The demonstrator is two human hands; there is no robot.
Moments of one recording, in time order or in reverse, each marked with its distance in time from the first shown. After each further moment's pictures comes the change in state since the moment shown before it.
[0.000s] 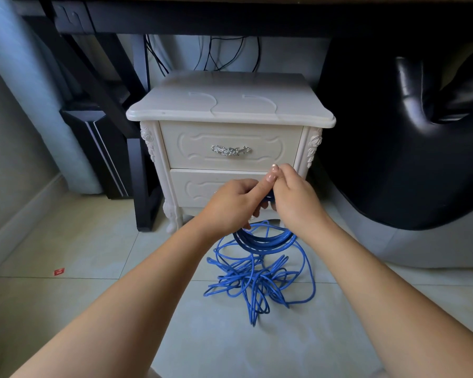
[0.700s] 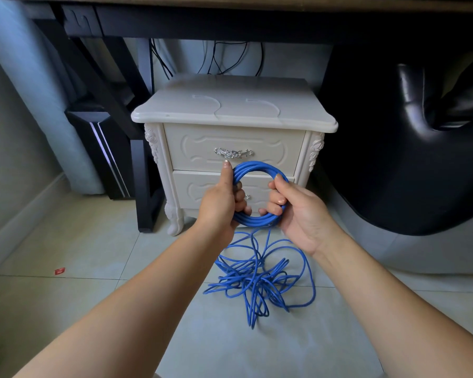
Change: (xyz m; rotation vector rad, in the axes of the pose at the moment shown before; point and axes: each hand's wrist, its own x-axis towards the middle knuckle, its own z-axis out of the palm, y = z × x) left_hand 0.006 -0.004 0.003 -0.839 0.348 -0.308; right_hand -0.009 0.006 0.005 1.072 -0.213 0.253
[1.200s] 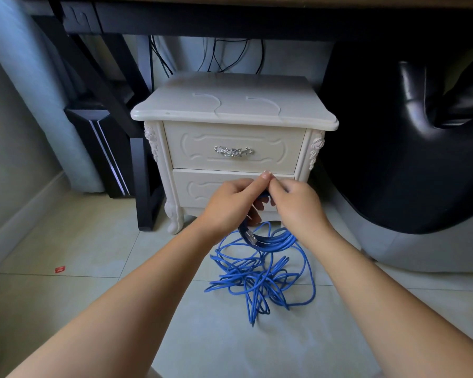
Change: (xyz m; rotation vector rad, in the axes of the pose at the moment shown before) left_hand -0.012 0.004 -0.006 0.594 -0.336 0.228; right_hand 0.005 -0.004 0.004 -1.098 0.286 -0.210
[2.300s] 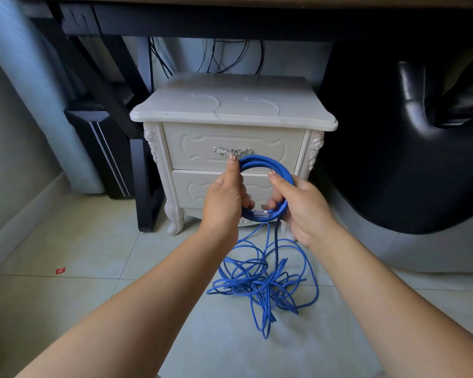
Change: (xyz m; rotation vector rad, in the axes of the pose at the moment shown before) left_hand 0.008 -0.001 0.015 -0.482 0.384 -0.029; right_hand 0.001 0.002 -0.001 0.789 -0.129 0.170
